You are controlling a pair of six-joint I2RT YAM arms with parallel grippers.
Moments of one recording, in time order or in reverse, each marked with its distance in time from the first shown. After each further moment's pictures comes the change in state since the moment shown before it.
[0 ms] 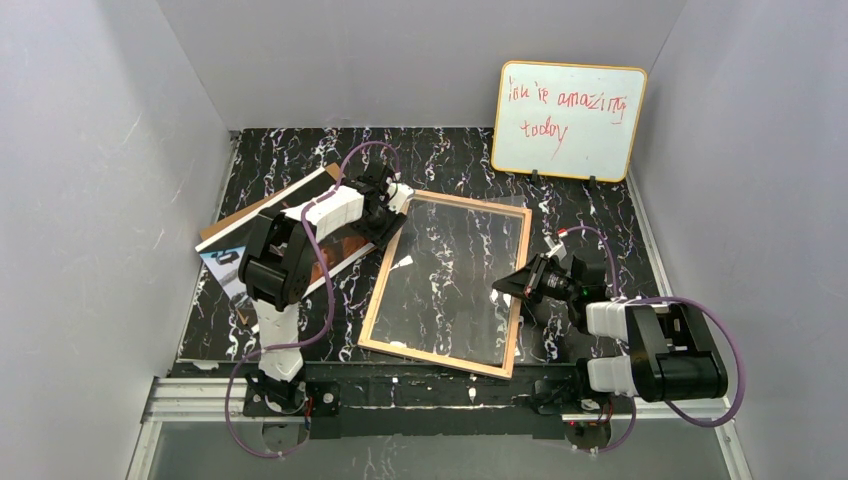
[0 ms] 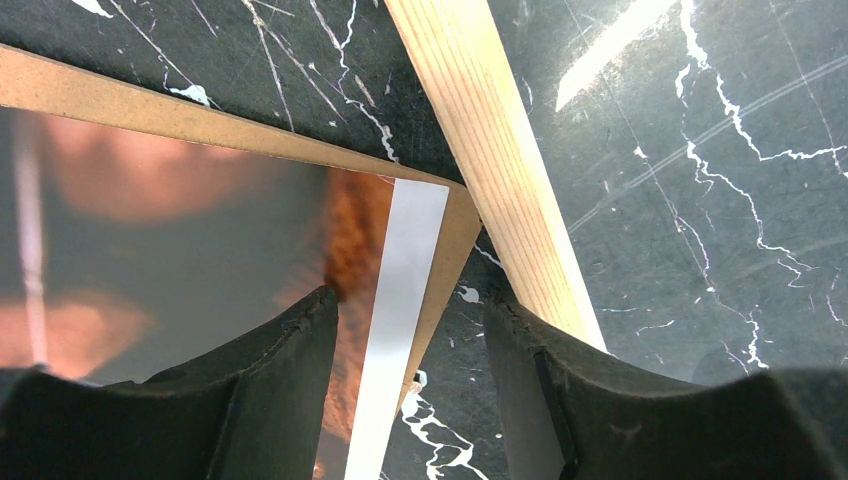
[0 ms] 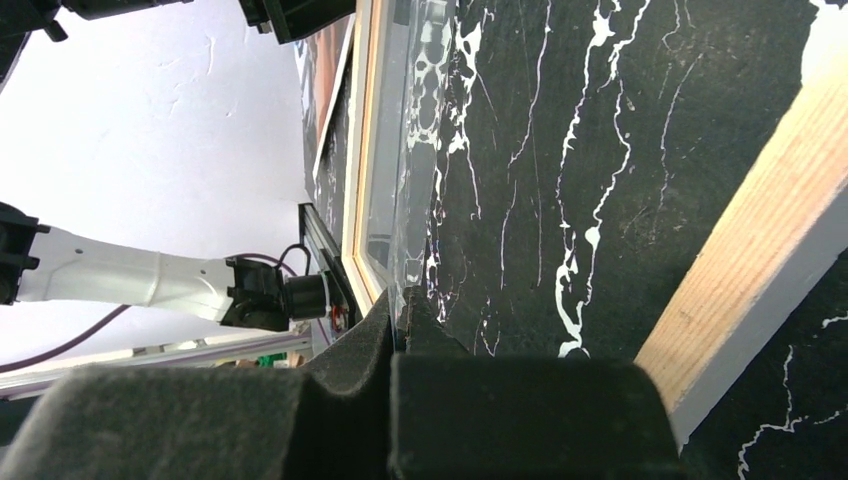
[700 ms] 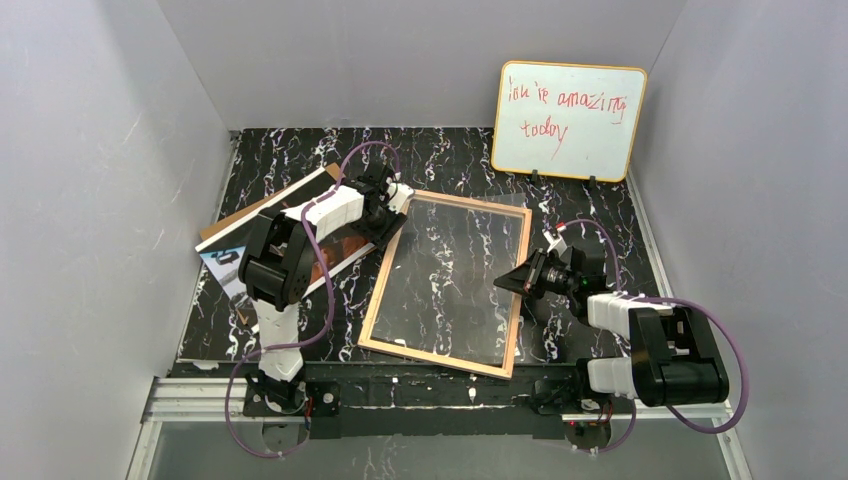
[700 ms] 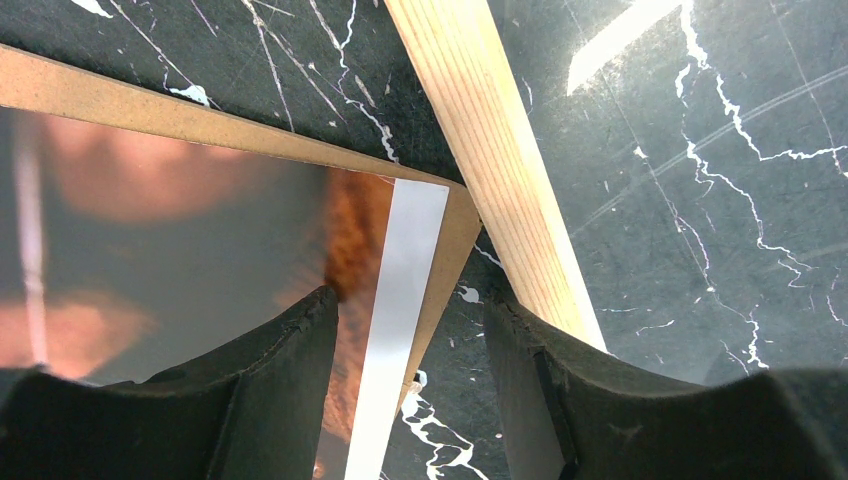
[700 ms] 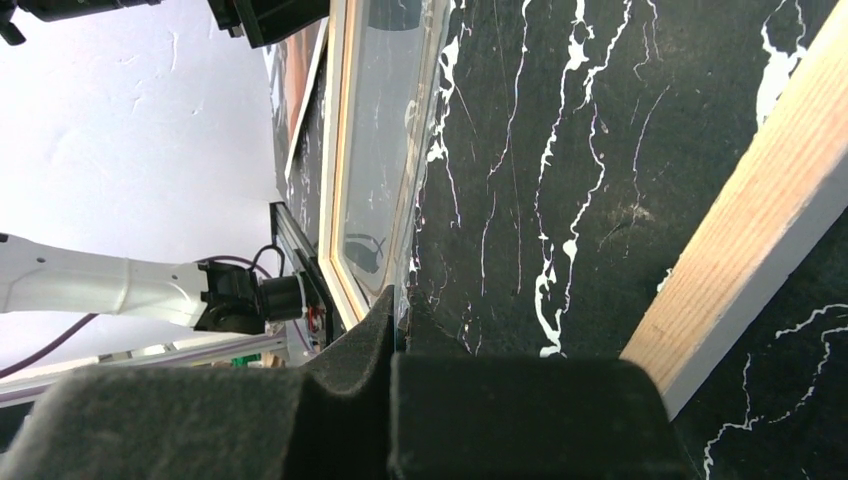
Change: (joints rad) left arm 0.000 0.000 0.001 -0.001 0.000 0.000; right arm -0.002 -0.015 0.076 -0.187 0.025 -0.106
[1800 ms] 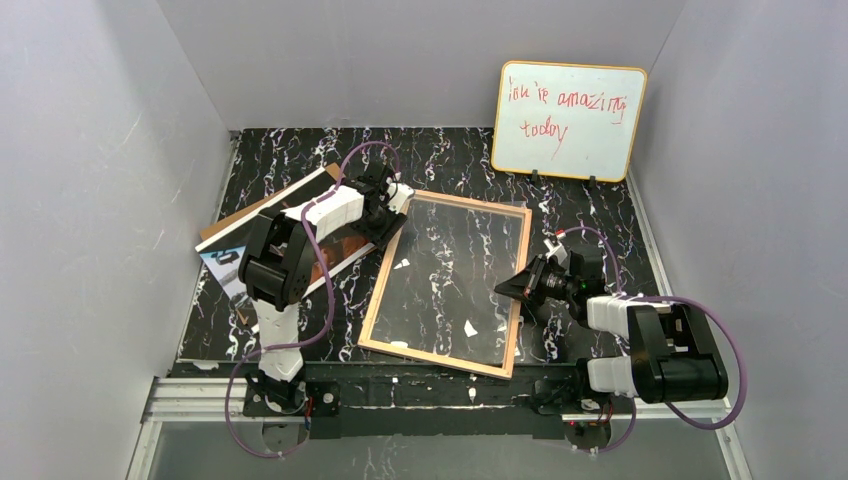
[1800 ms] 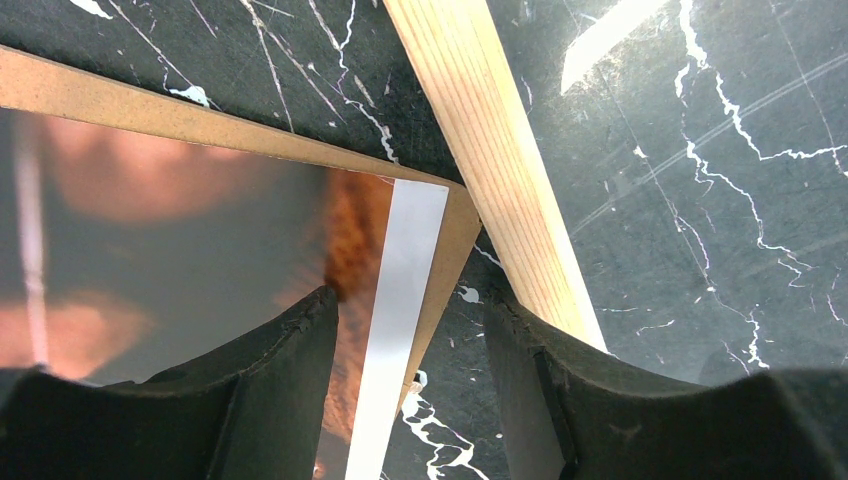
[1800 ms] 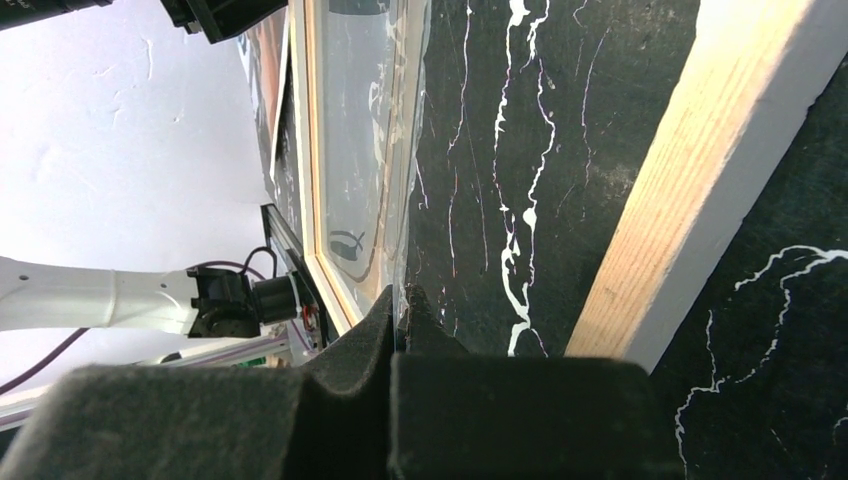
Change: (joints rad) left arm 0.000 0.000 0.000 0.000 0.000 0.002; right arm 0.000 0.016 -0.020 -0.039 0.023 -0.001
